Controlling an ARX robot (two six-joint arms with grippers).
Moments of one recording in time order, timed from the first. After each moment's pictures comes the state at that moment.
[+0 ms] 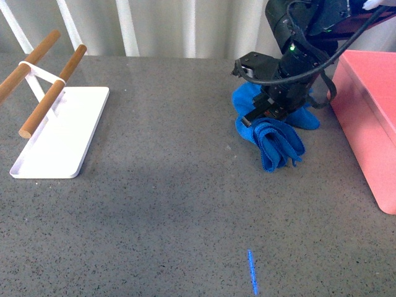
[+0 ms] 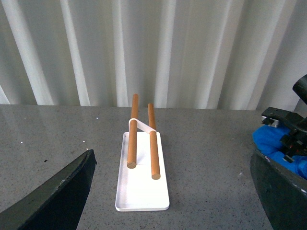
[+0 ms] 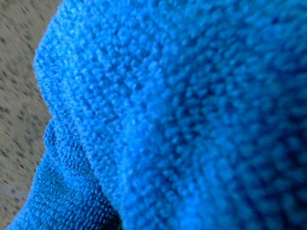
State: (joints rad) left arm 0.00 0.00 0.02 0.00 0.00 0.00; right arm 0.31 2.58 1.93 -0.48 0.03 -0.42
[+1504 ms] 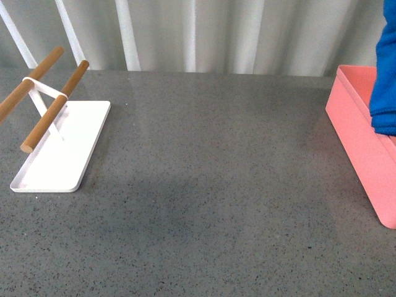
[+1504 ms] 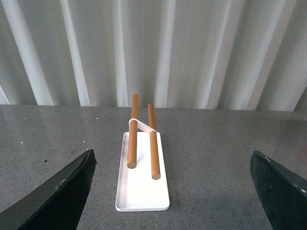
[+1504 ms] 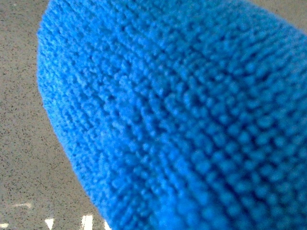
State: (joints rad) left arm 0.00 0.00 0.02 0.00 0.00 0.00; right arm 0.04 1.84 1.56 -0.72 0.23 -0.14
